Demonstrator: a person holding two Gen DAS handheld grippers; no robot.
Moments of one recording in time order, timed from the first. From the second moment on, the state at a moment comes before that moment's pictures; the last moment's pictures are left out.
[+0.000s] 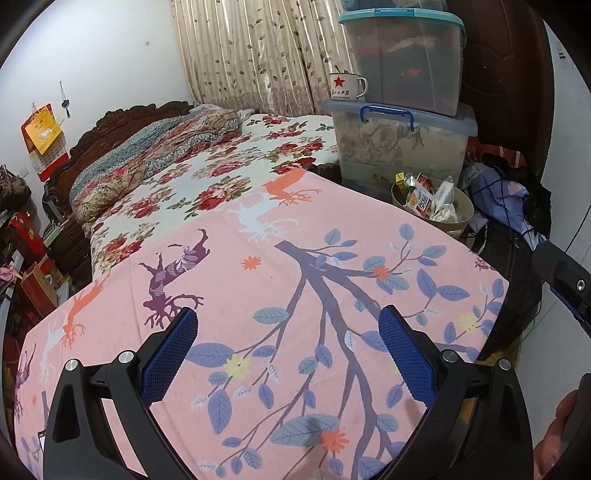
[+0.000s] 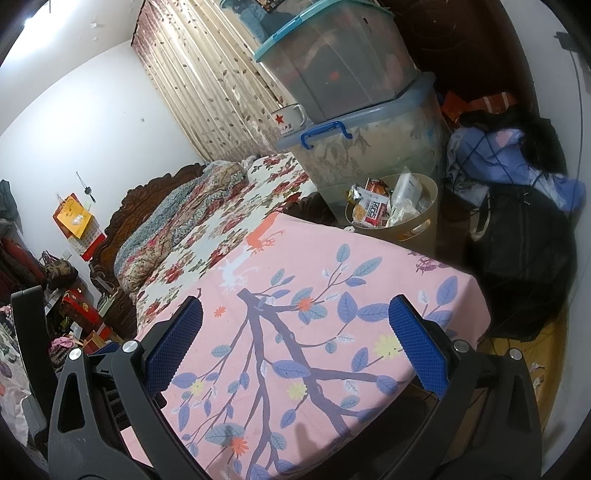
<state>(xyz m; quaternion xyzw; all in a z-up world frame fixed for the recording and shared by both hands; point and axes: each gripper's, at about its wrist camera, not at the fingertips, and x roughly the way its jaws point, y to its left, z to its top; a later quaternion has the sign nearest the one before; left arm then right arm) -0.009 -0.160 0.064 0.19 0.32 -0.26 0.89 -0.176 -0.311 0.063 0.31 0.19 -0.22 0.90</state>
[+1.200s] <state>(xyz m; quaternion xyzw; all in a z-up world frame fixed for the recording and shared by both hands) -0.012 -0.160 0.059 0.19 0.32 -0.27 0.89 -0.173 -0.308 0.056 0.32 0.19 -0.22 0.90</state>
